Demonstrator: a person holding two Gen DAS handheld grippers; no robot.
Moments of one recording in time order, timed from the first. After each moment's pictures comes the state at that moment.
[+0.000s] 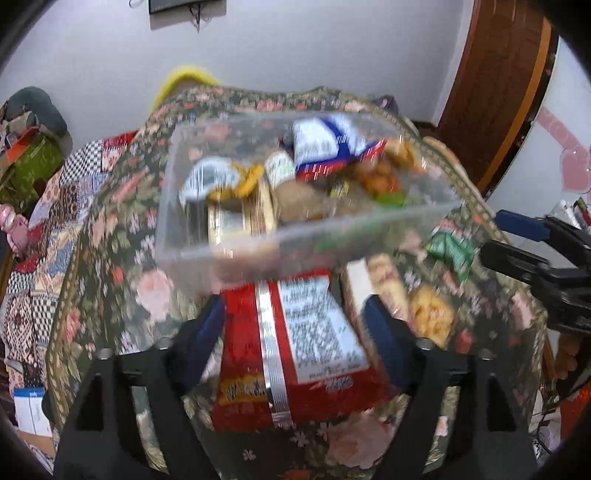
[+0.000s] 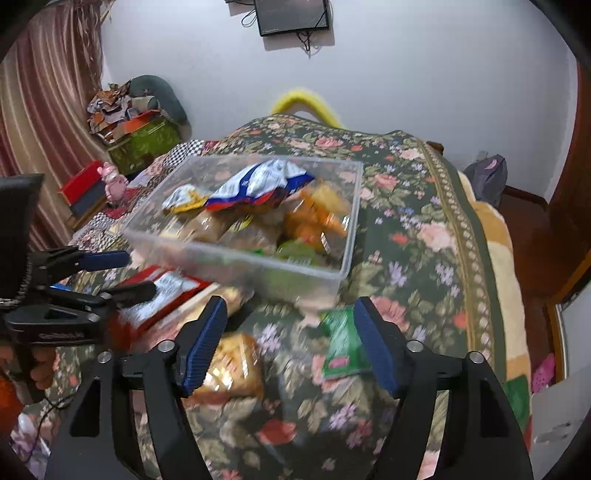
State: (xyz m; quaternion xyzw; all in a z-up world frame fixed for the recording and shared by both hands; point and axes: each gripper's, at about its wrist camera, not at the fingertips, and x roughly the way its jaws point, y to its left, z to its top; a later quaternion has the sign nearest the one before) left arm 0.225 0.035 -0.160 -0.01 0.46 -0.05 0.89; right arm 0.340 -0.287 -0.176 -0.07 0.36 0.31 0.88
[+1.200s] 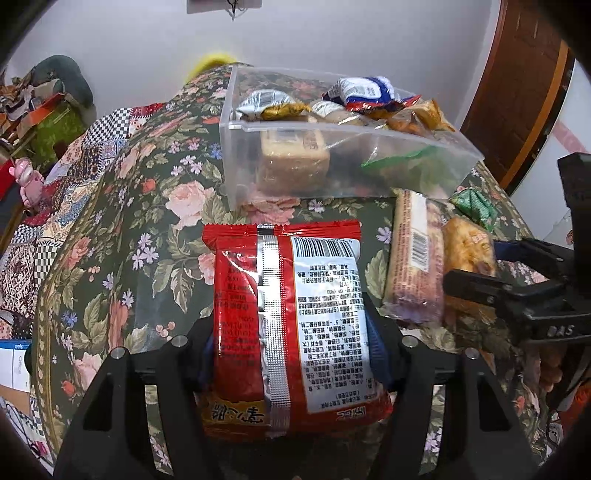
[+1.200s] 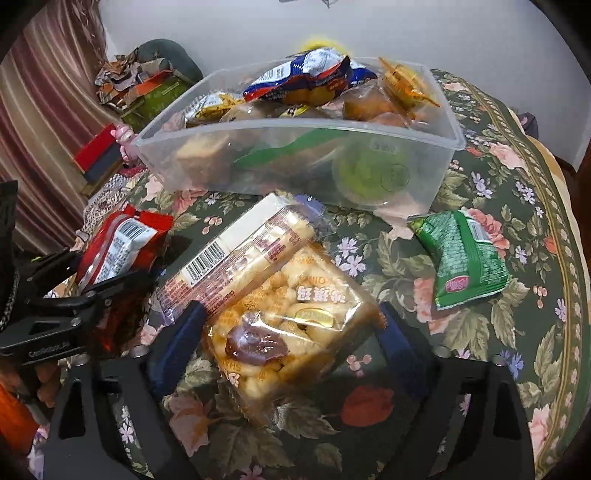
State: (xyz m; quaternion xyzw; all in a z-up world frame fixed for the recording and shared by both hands) left arm 0.161 0.062 -0.199 -0.04 0.45 -0.01 0.89; right arm 0.318 -0.251 -0.241 -0.06 0.44 0.34 0.83
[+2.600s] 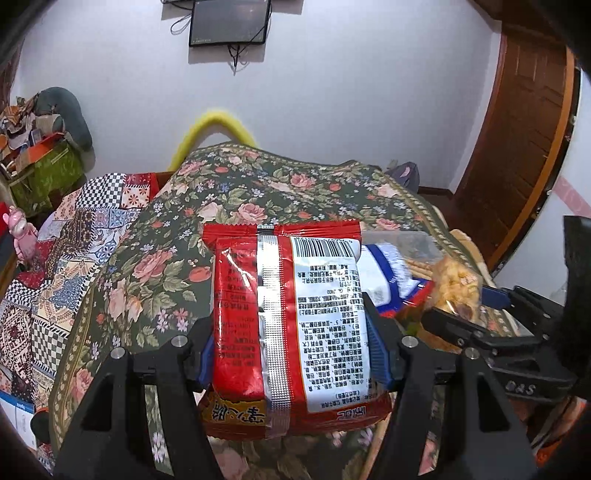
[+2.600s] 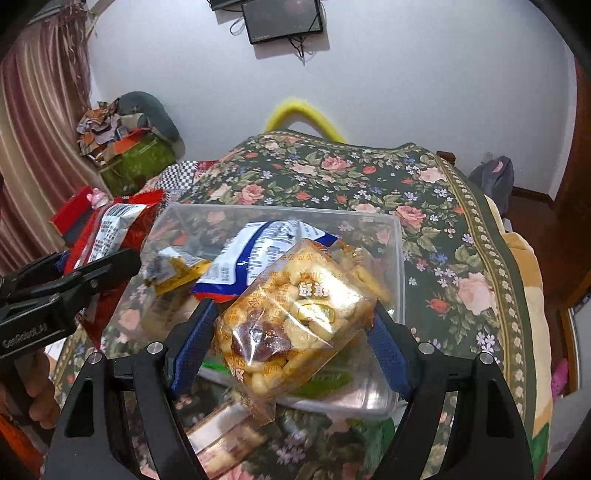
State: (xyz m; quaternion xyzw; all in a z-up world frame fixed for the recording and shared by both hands) left arm 0.292 0.076 -0.114 -0.06 0.36 0.00 0.93; right arm 0.402 -0.223 -0.166 -0.04 0.35 0.29 0.89
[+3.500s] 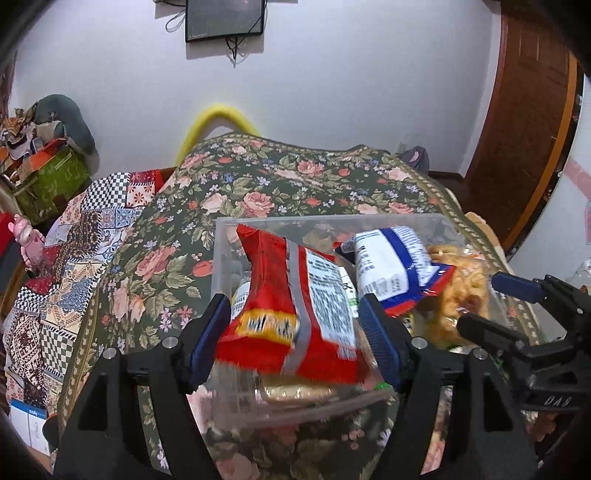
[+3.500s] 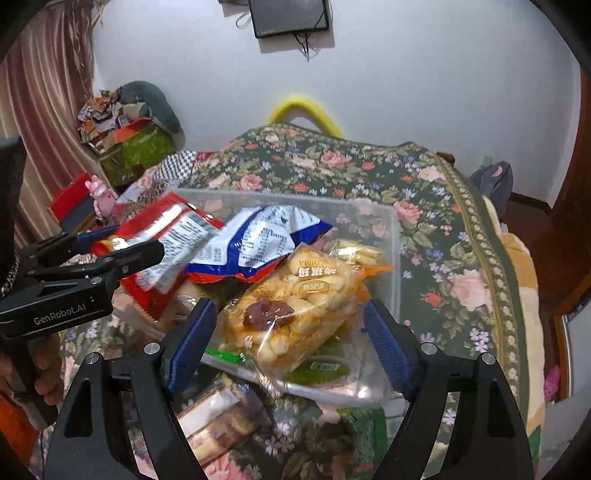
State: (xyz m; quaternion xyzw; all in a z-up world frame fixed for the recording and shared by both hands) left arm 0.292 0.073 -0.123 -0.03 0.38 0.00 0.93; right arm 0.387 -0.233 -0.160 -0.06 0.35 0.29 0.89
